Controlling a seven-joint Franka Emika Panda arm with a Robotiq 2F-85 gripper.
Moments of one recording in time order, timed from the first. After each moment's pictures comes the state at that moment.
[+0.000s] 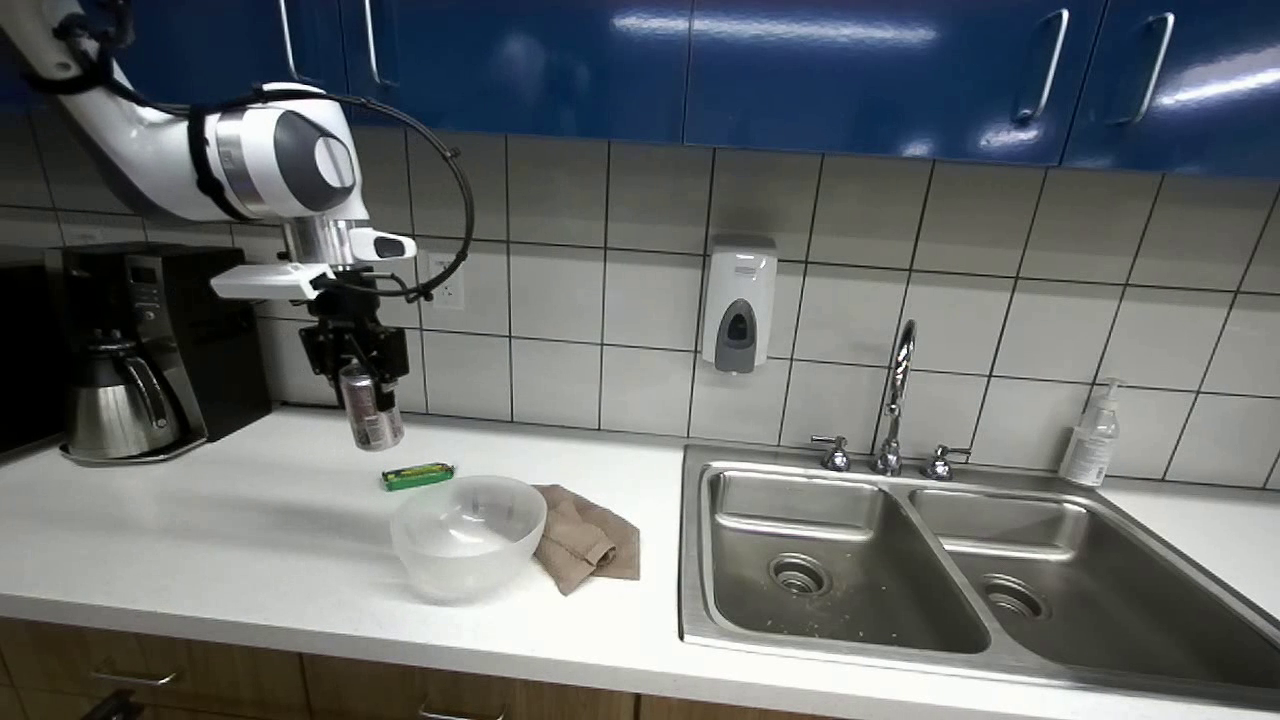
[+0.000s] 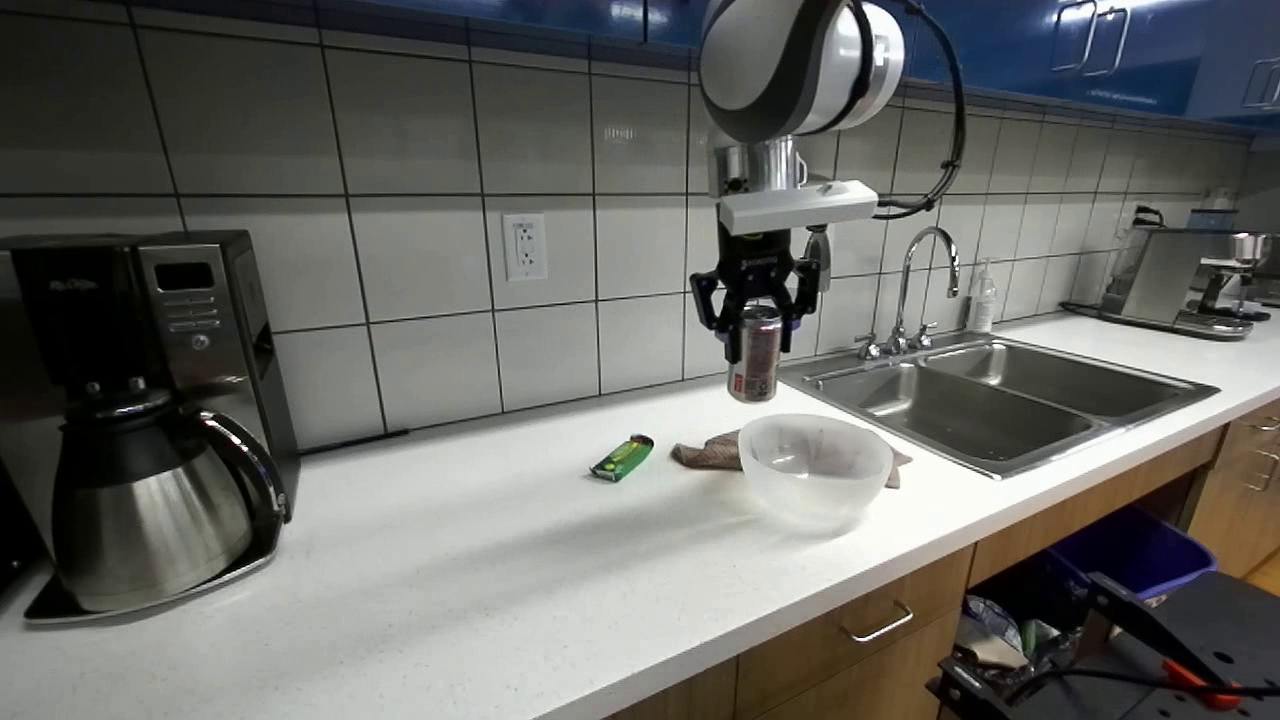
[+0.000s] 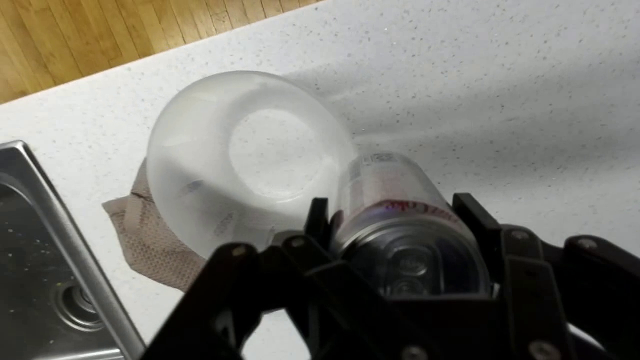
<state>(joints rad) 0.12 0.05 -0.03 -2.32 -0.17 2.36 0.42</state>
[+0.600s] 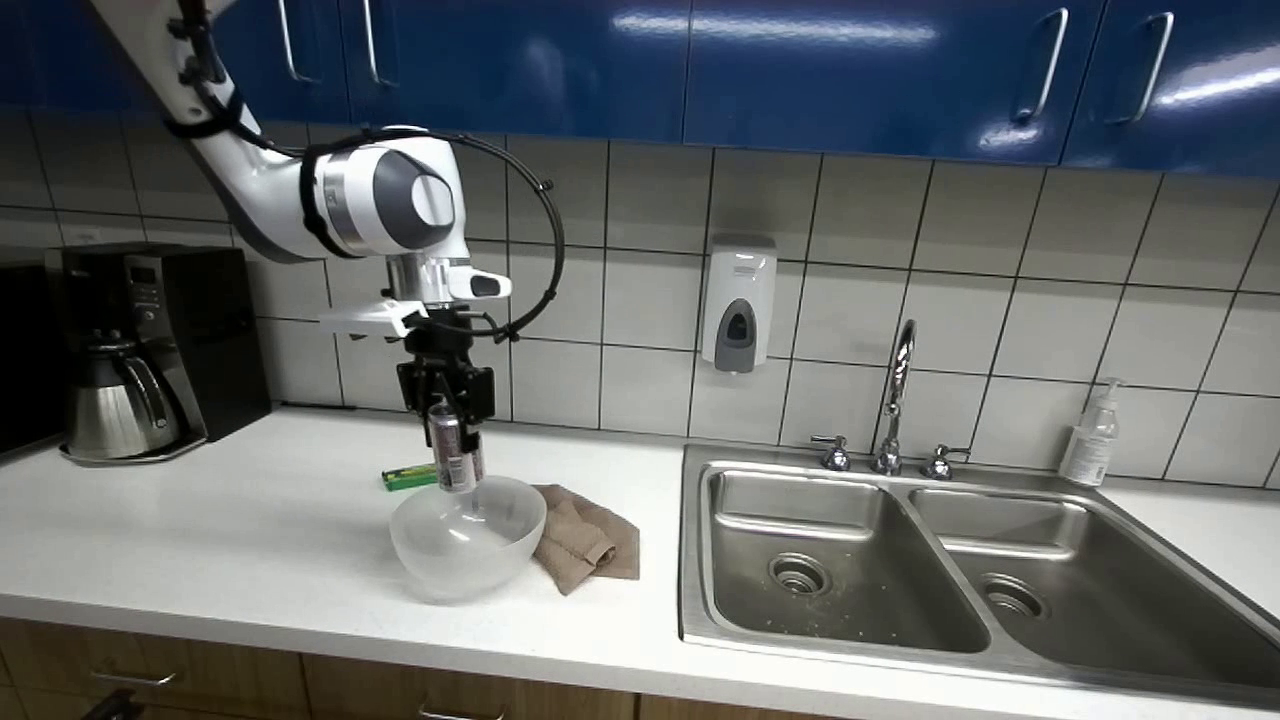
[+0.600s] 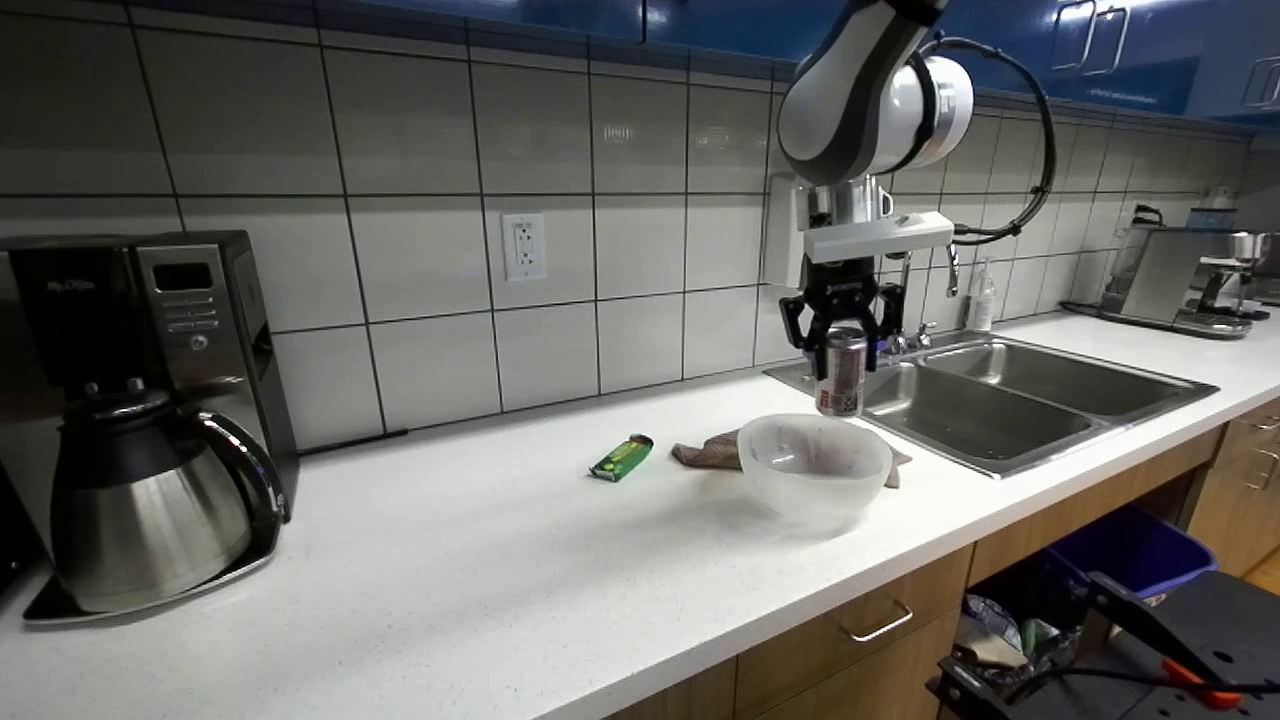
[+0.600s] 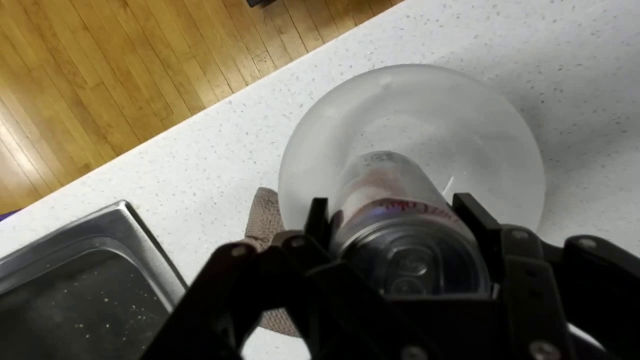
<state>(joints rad) -0.02 0.13 -0.11 -2.33 -0.17 2.37 0.38</state>
